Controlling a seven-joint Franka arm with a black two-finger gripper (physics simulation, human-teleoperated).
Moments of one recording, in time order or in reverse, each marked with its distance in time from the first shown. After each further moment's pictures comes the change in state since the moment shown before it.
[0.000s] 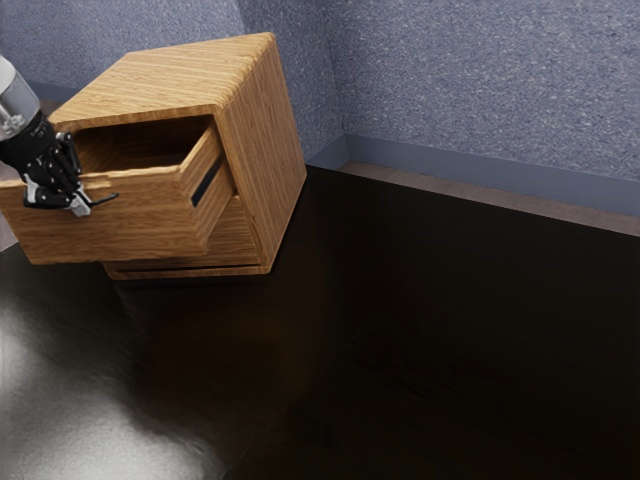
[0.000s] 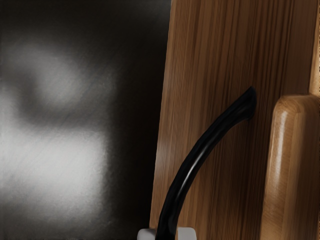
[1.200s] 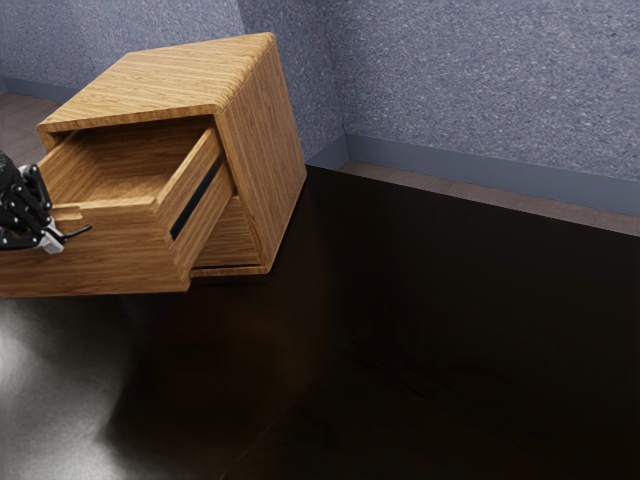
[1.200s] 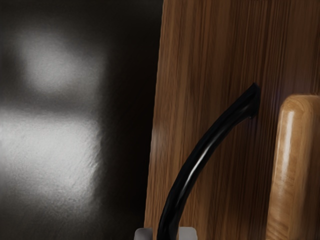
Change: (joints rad) arm -0.007 -0.268 -0.005 -0.279 0.013 0.048 -0.002
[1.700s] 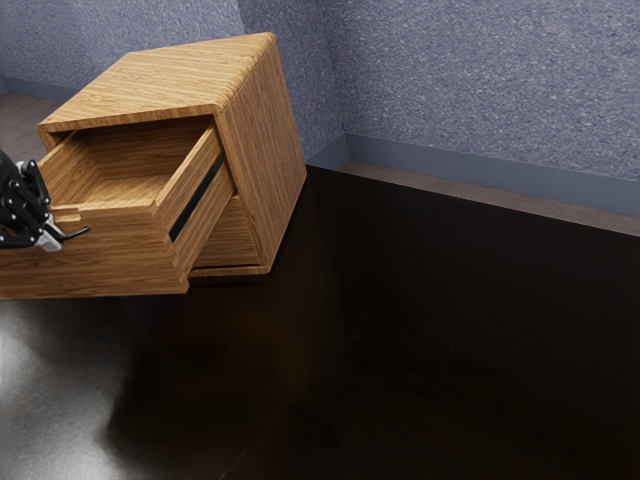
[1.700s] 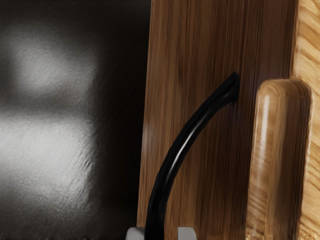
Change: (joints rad) arm -0.005 -0.020 -0.011 -0.002 0.014 0.006 0.001
